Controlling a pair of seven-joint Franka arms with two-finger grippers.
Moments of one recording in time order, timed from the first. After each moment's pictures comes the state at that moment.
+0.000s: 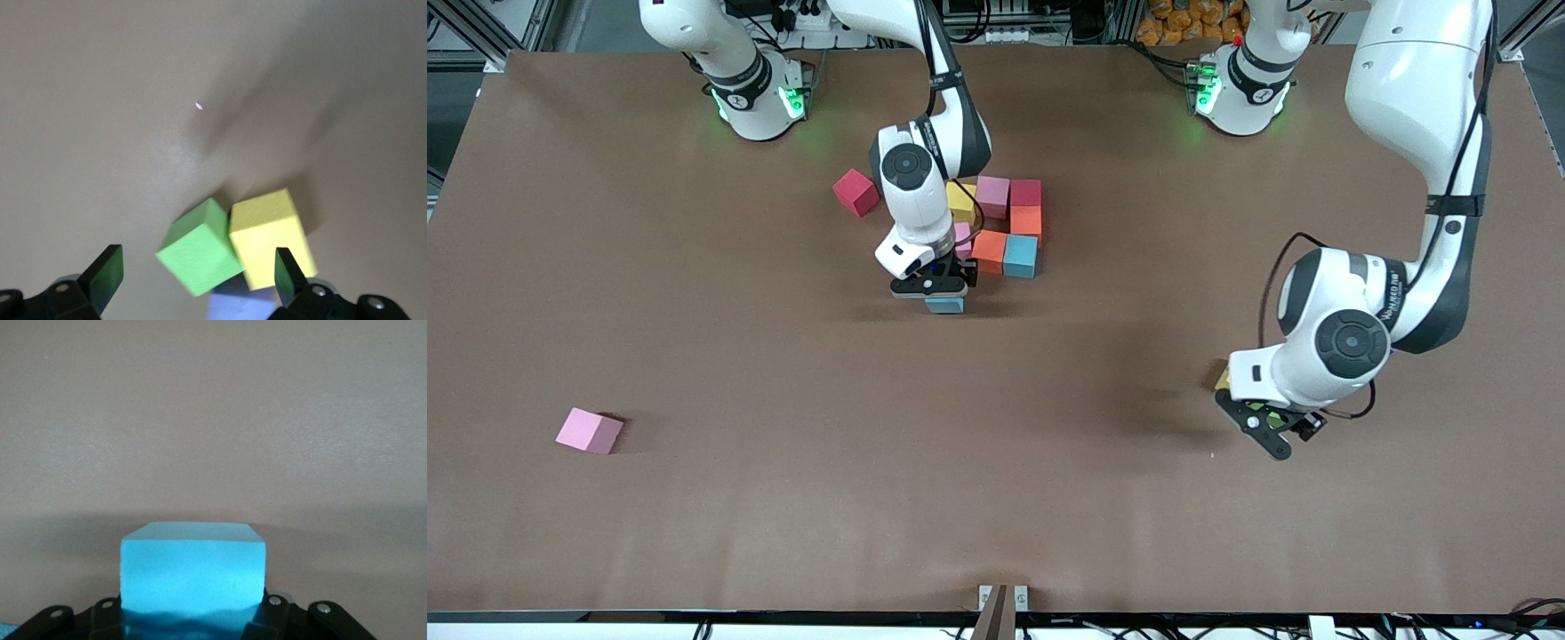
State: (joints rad) left arm -0.17 0.59 -0.04 -1.55 0.20 2.12 0.76; right arm 1.65 0.72 -0.88 -2.05 0.85 2.52 0.25
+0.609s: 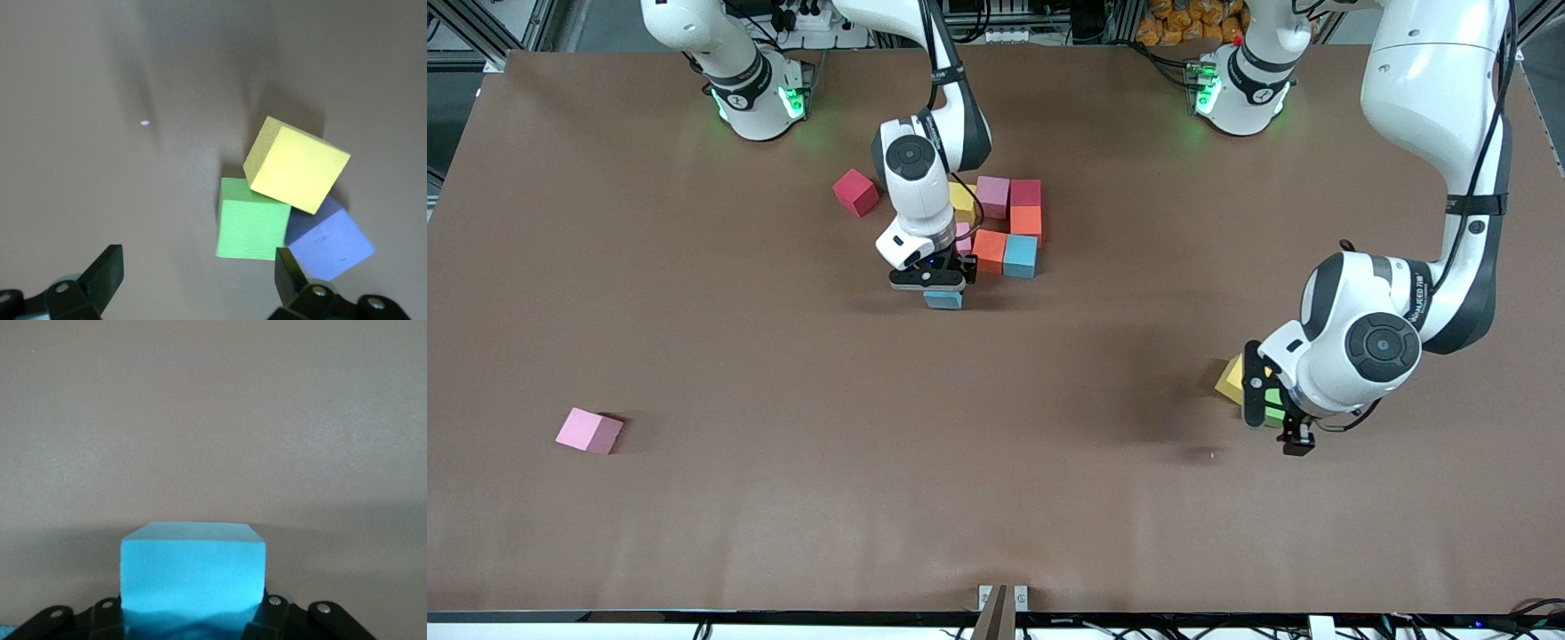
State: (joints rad) left arm -0.15 0.60 -0.04 -1.55 0.19 2.16 1.55; right arm 1.69 0.72 -0.88 -2.08 0.85 2.55 0.33
